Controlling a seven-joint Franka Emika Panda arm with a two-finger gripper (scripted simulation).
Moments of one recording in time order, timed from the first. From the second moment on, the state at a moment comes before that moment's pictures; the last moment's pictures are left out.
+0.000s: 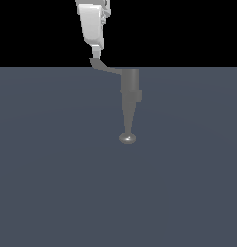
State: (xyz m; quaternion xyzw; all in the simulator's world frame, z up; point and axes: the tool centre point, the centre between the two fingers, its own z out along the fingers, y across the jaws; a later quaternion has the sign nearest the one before) arm 0.035 0.066 0.301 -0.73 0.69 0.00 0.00
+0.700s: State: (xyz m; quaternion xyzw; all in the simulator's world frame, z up) arm -0.007 0.062 0.302 -0.73 0.69 0.00 0.00
